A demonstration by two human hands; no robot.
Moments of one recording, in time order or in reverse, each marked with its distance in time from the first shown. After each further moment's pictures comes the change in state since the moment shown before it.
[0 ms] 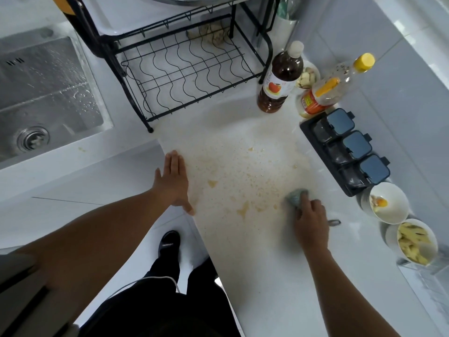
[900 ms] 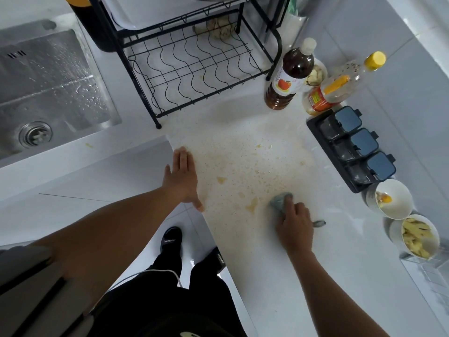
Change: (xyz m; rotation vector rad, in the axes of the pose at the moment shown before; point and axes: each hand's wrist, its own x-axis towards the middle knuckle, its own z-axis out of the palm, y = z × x) left_hand 0.001 -0.005 0.005 -0.035 0.059 0.043; right_hand -0.038 -0.054 0.022 -0.046 0.015 -0.085
